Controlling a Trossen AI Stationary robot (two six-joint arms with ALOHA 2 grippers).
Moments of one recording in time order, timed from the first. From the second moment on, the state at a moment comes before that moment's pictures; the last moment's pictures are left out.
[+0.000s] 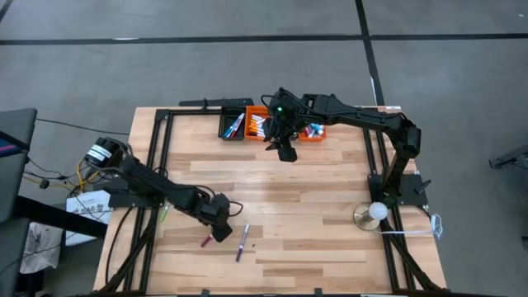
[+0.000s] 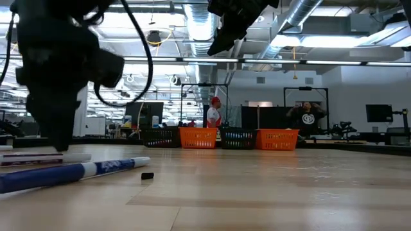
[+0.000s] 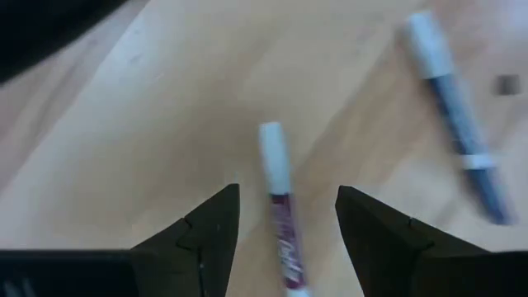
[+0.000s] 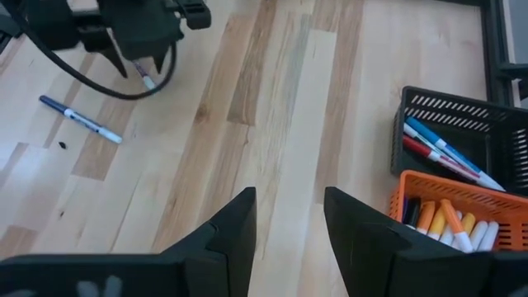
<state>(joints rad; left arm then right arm) -0.44 1.55 0.76 -0.42 -0.03 -1.05 -0.29 1.79 1.73 -0.87 -0.34 -0.48</state>
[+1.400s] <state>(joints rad) -0.41 1.57 0.75 -0.60 -0.28 -0.96 -0.25 1.79 1.34 -0.46 -0.40 -0.42</state>
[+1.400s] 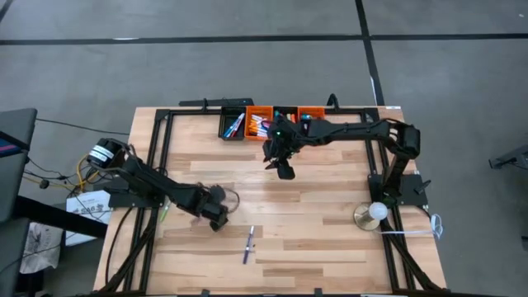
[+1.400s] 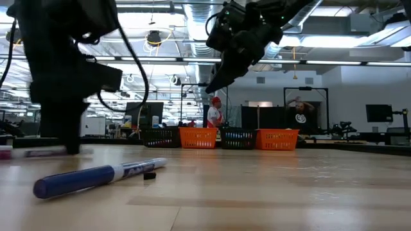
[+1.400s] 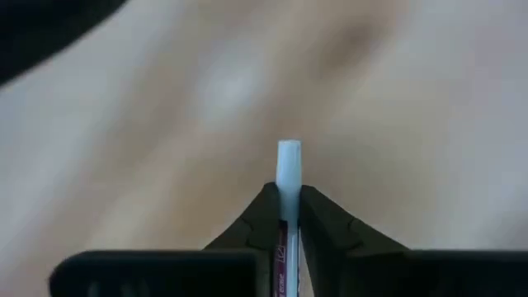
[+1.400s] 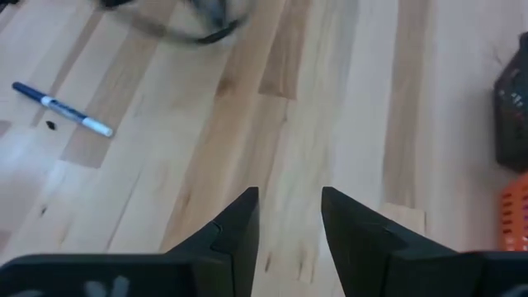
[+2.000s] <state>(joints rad) -0.03 1.25 0.75 -0.26 -0.58 -0.37 -0.32 1.69 1.34 -0.40 -0.39 -0.45</state>
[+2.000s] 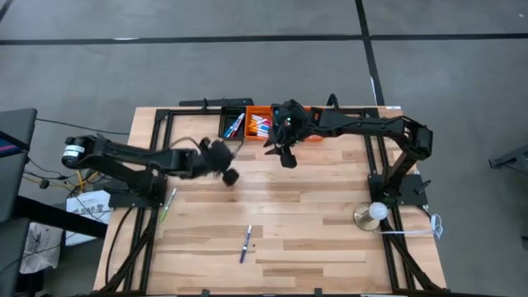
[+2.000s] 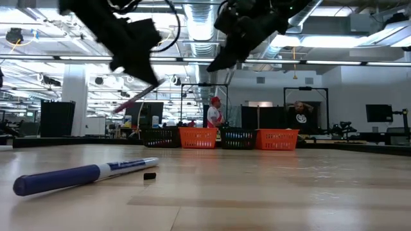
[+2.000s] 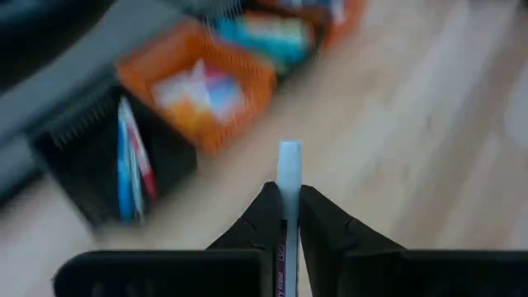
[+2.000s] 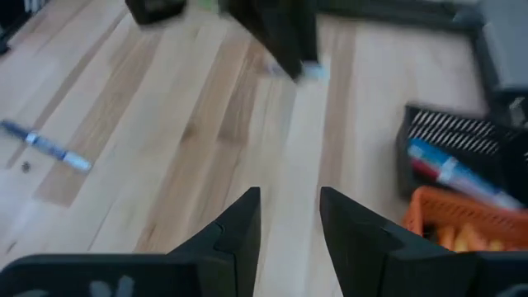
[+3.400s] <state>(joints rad) 0.62 1.58 0.76 0.36 -0.18 0.00 -0.31 1.69 1.36 -0.44 -0.39 -0.44</state>
